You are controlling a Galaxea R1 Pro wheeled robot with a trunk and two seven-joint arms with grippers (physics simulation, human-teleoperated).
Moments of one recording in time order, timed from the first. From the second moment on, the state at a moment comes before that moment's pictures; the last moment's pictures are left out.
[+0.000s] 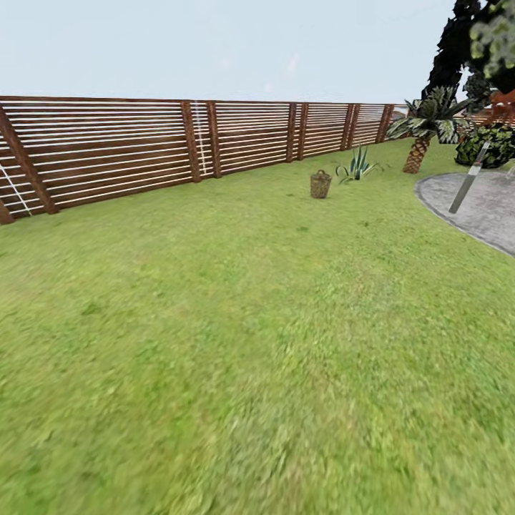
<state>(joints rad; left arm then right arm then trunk) 0.00 -0.05 0.03 -0.15 0.01 -0.01 -0.01 -0.10 -0.04 0.01 -0.05 0.02 -0.31 -0.01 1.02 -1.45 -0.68</state>
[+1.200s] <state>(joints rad) 0.00 -0.05 0.03 -0.15 0.01 -0.01 -0.01 -0.10 -0.04 0.01 -0.05 0.02 -0.31 -0.01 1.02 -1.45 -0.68</state>
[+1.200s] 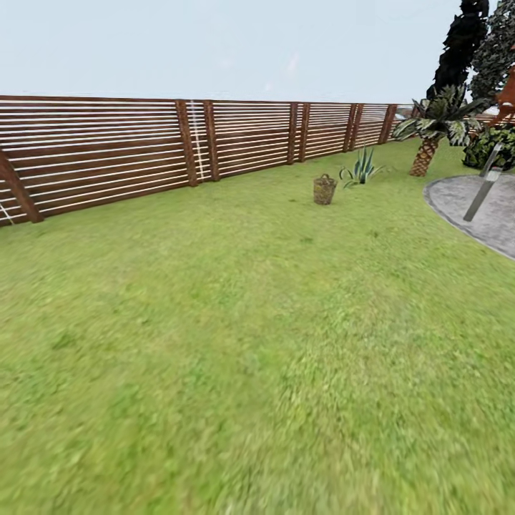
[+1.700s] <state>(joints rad) 0.00 -0.05 0.03 -0.15 0.01 -0.01 -0.01 -0.10 -0.04 0.01 -0.05 0.02 -0.31 -0.01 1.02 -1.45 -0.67</state>
